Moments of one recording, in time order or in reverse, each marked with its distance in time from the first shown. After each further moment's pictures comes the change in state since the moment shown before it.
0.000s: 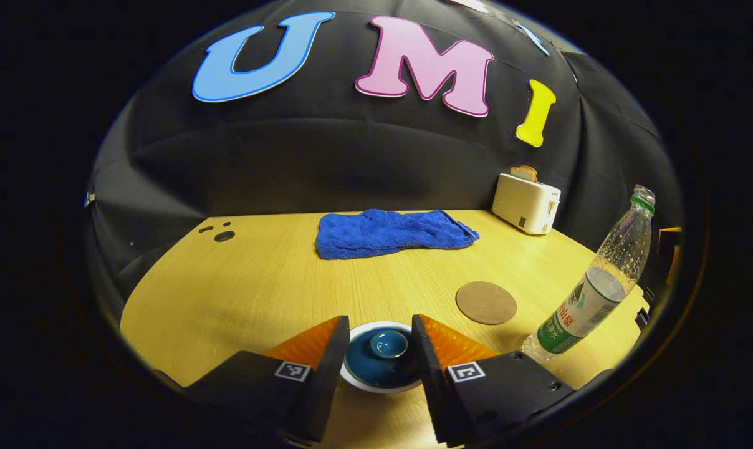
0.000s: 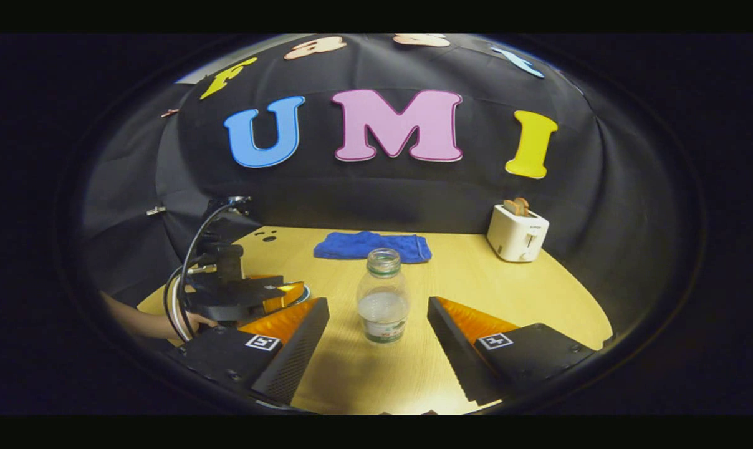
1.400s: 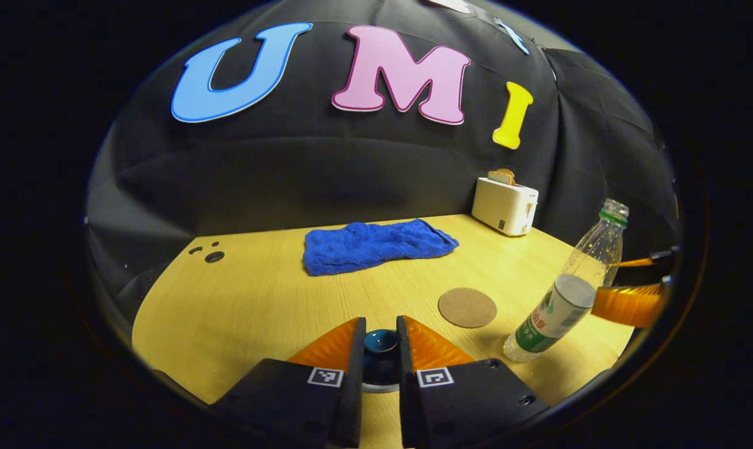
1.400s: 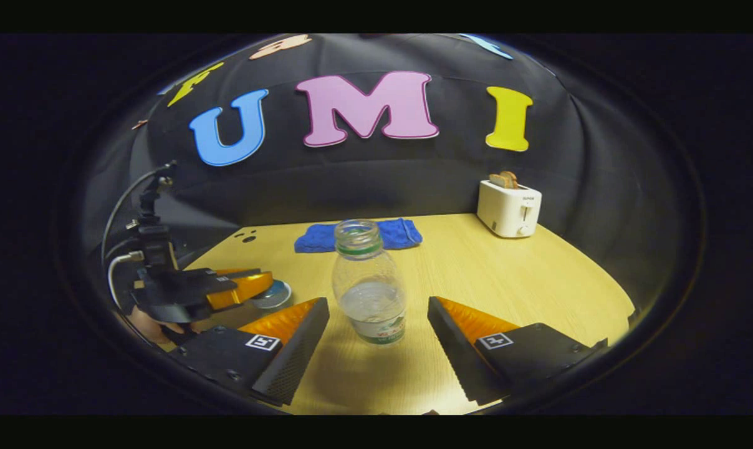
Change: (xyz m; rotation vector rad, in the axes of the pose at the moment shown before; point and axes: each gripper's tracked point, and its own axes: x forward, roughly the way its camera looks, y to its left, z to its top) left arm -0.021 -0.010 0.032 0.061 -0.040 -0.071; right arm 0.044 -0.019 -0.031 0.122 0.043 -0.089
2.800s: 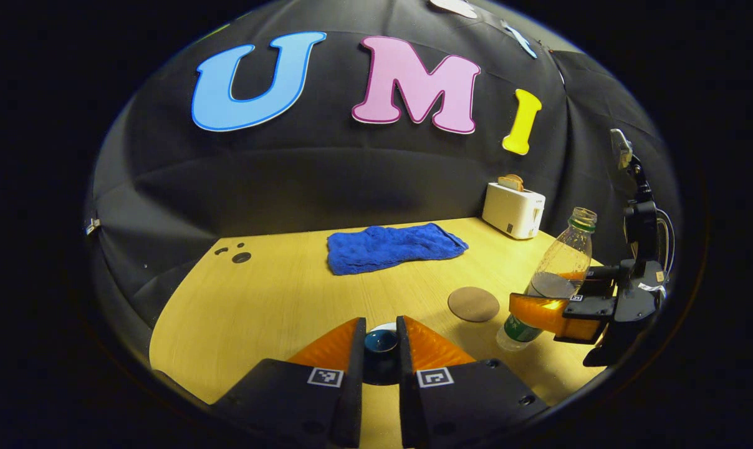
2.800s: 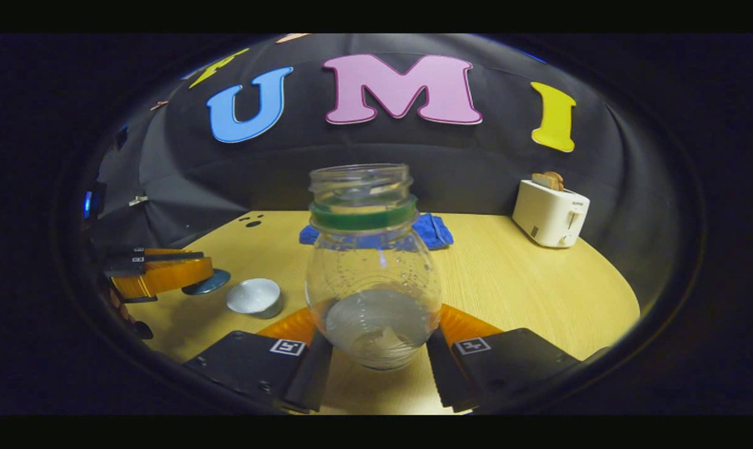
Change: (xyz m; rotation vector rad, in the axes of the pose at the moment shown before) left arm -0.046 0.023 0.005 -0.010 0.014 0.074; right arm 0.079 0.023 -0.012 -0.110 0.026 0.095
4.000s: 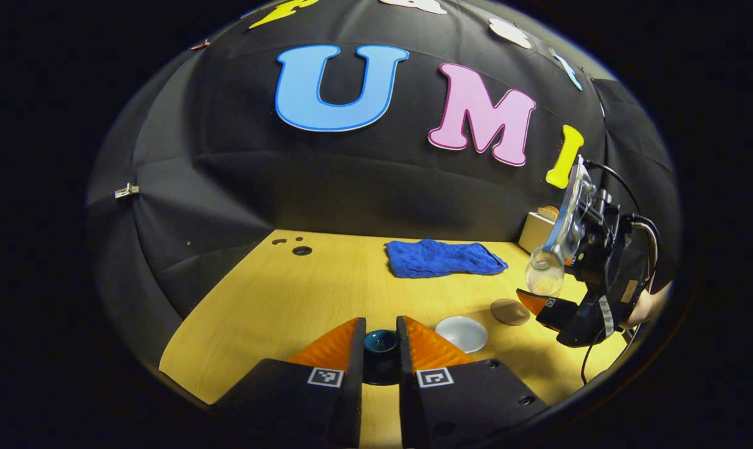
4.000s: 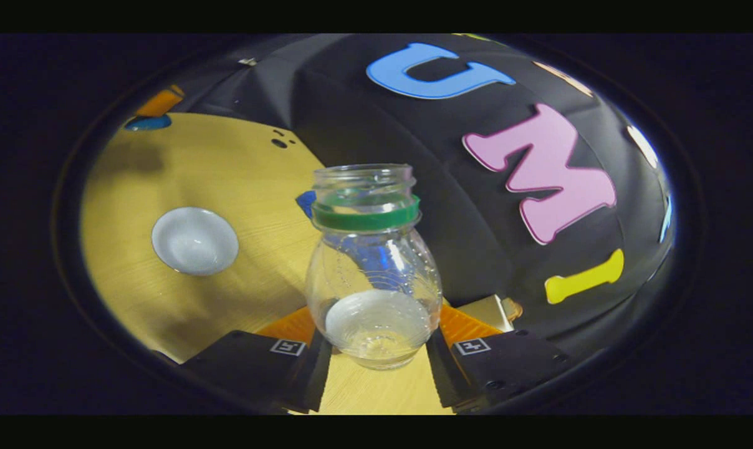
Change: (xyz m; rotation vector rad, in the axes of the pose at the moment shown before) left arm -0.065 0.096 -0.010 -0.143 -0.059 0.136; right arm 0.053 0.028 0.035 -0.986 -0.015 -0.172
